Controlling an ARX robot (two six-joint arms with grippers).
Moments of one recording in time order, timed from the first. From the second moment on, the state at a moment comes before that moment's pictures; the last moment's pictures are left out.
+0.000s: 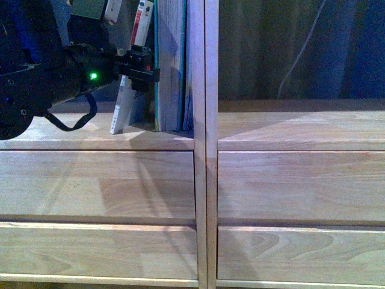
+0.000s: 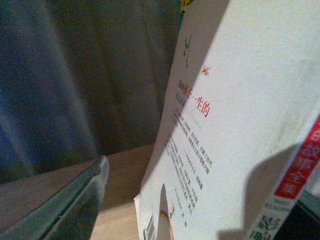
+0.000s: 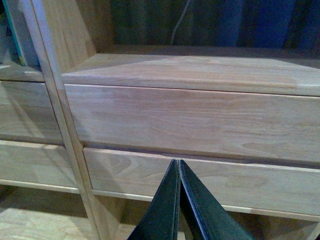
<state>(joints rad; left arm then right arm) -0.20 1.98 1.30 0.84 0.18 0.17 0.00 0.01 0.01 0.00 0.00 0.01</state>
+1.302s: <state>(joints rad) 0.30 0.40 0.18 0.45 0.66 -0.09 0.00 0.01 0.01 0.00 0.00 0.00</state>
